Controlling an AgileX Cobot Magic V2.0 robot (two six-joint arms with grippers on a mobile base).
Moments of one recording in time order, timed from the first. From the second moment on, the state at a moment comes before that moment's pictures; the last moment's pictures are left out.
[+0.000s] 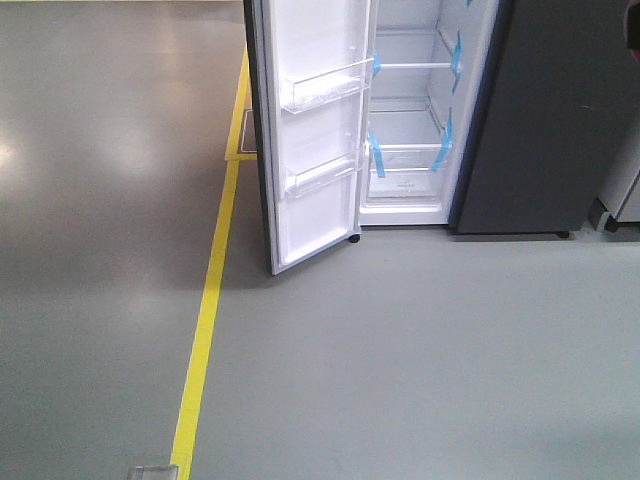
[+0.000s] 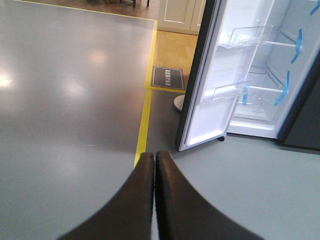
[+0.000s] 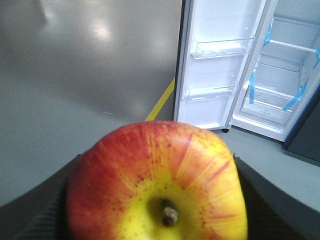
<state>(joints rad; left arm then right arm) 0.00 -0.01 0.03 0.20 0.34 -0.40 0.02 1.06 -1.58 0.41 1.12 -0.36</state>
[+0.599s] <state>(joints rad) 0.00 -0.01 0.03 0.20 0.34 -0.40 0.02 1.06 -1.58 0.41 1.12 -0.36</state>
